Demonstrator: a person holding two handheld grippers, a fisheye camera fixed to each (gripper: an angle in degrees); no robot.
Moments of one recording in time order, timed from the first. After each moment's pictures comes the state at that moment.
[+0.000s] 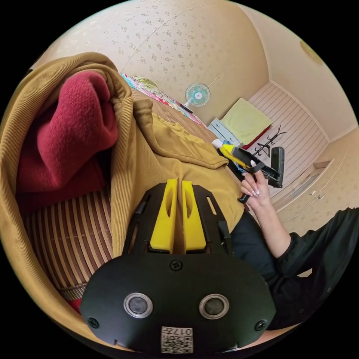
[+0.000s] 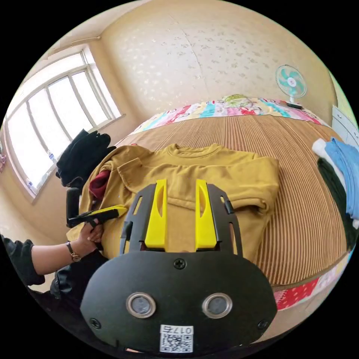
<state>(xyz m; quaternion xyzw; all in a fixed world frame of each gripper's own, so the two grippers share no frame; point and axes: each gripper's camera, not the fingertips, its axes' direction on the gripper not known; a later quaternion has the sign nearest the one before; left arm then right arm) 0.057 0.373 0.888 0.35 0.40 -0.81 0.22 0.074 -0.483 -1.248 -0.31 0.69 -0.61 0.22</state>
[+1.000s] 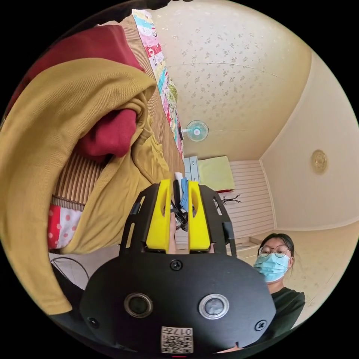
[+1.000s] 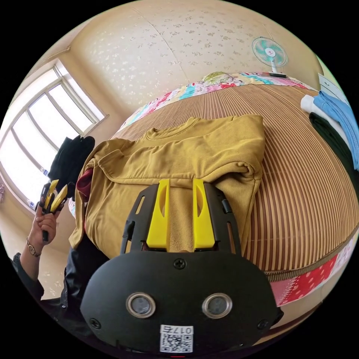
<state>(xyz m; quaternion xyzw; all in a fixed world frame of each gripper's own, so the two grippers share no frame) -0.021 0.466 0.894 0.39 0.47 -0.78 -0.13 0.059 -0.531 -1.291 -0.26 0.74 -0.57 0.25</state>
